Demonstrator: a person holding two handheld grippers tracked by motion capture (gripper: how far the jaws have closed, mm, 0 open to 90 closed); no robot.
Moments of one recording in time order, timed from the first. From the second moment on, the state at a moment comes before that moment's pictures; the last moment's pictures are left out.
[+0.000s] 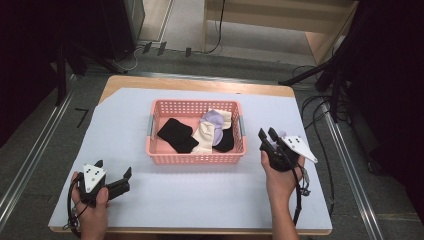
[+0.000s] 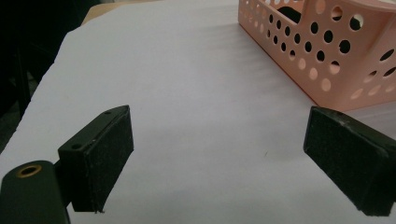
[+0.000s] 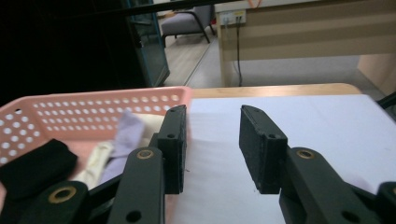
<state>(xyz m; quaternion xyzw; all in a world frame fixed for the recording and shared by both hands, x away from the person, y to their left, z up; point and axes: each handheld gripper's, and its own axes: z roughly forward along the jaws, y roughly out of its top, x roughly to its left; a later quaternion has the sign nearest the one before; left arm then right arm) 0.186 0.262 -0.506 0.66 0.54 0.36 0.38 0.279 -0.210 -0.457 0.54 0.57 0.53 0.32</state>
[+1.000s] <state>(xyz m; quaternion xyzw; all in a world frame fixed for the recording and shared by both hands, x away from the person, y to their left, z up) 0.186 0.264 -0.506 0.66 0.55 0.35 0.38 0.375 -0.090 -0.464 0.61 0.72 0.32 0.13</state>
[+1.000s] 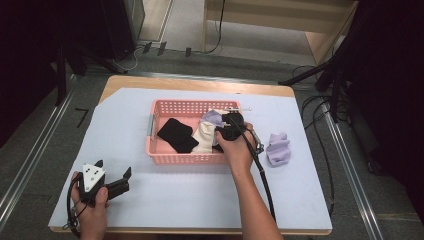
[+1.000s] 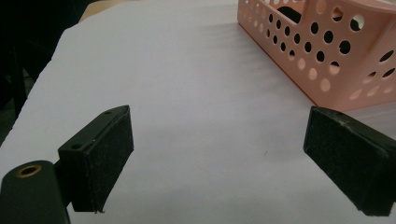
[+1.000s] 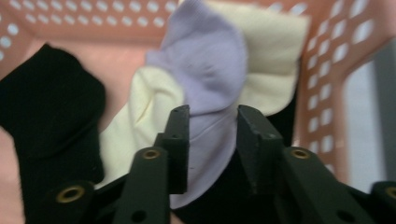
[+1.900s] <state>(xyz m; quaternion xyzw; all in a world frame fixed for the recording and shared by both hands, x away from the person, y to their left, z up) 0.187 0.264 -0.506 0.66 0.55 0.35 0.39 0.359 -0.086 -0.457 0.54 0.75 0.37 0.11</state>
